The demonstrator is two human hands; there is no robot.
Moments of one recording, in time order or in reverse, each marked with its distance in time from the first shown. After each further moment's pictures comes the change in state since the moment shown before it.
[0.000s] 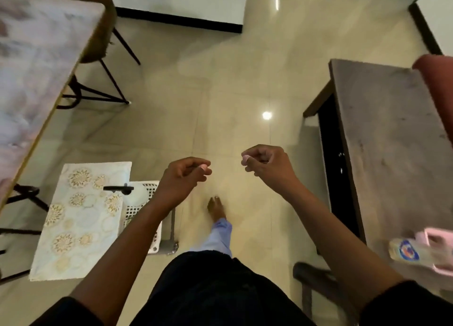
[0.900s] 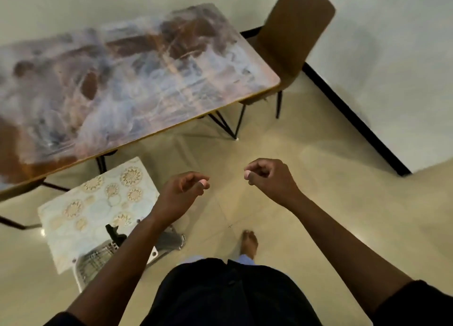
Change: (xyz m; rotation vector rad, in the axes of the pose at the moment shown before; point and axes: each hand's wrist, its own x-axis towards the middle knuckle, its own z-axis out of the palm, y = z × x) left_hand 0.269 0.077 -0.164 -0.271 0.867 -0.188; right_hand 0.493 -0.239 0.156 -0.393 -0.875 -0.488
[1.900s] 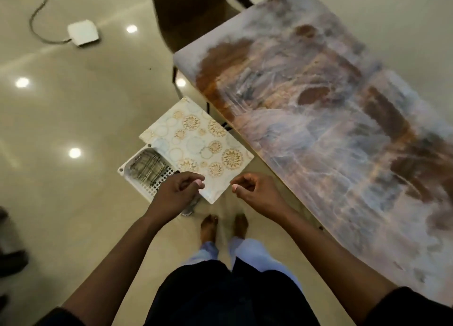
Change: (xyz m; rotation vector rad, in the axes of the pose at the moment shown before) left_hand -0.019 -0.093 -0.086 -0.585 1.100 -0.485; right_hand 0.218 -0.165 0.271 -0.525 -1.204 -0.615
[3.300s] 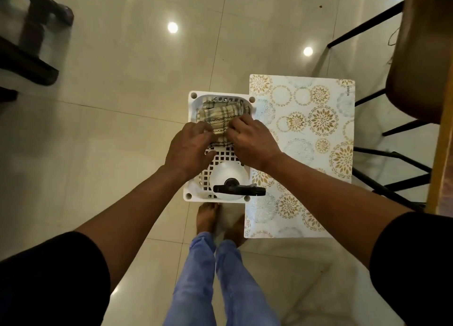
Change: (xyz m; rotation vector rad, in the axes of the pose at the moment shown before) left_hand 0.169 -0.295 -0.048 0.589 0.645 -0.204; right_hand 0.358 0.050 0.305 -1.015 -0.497 -1.362
